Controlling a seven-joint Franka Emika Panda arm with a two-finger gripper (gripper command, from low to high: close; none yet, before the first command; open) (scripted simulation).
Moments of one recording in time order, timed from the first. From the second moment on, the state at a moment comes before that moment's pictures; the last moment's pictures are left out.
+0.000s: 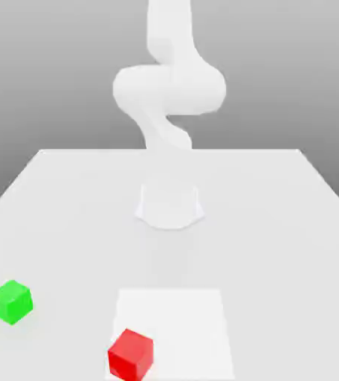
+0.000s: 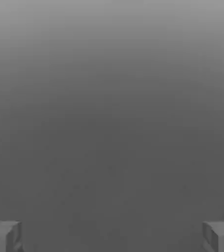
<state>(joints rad) -0.02 -0.71 0.01 -2.31 -0.01 2.33 0.84</state>
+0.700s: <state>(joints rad) -0.15 0.06 0.03 -2.43 -0.04 2.62 1.13</state>
